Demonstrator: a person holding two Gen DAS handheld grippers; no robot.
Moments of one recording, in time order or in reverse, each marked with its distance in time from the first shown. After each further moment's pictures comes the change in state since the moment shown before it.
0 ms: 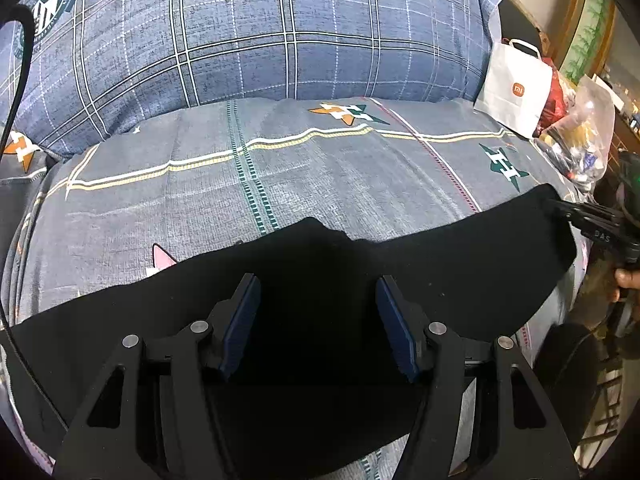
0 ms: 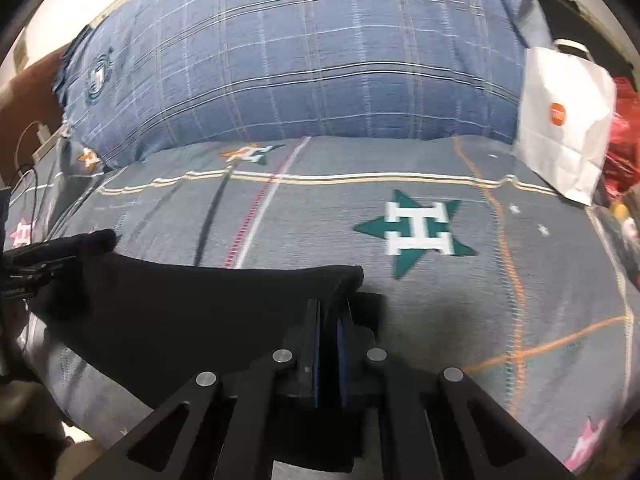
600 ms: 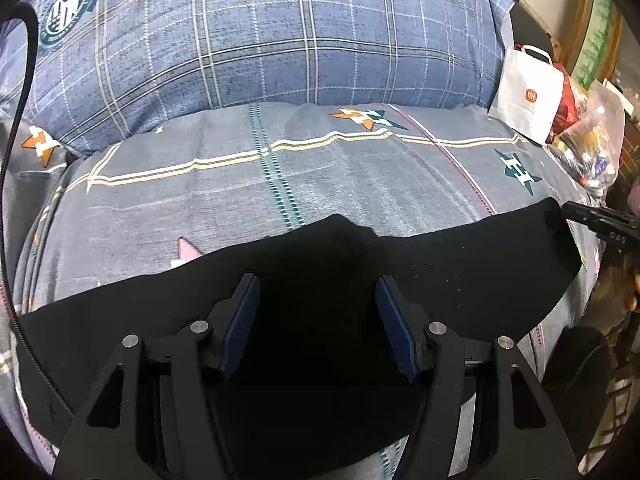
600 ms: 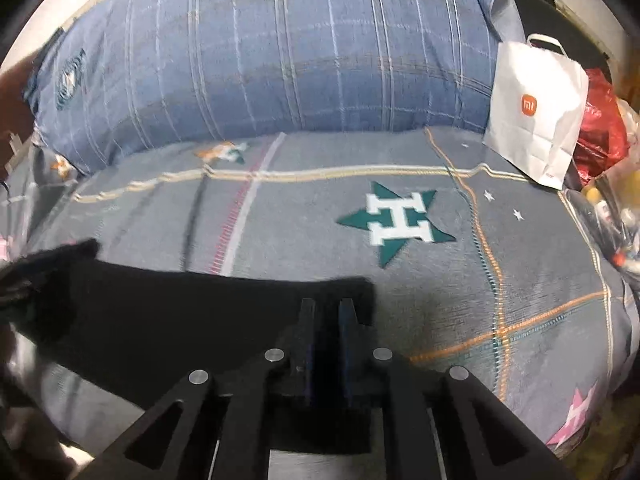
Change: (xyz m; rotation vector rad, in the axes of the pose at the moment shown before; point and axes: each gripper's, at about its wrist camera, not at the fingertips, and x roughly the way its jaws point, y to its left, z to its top) left arm -0.011 0.011 -0.007 -0.020 -0.034 0.059; right arm -0.015 0.021 0.005 0.064 0.013 -0.075
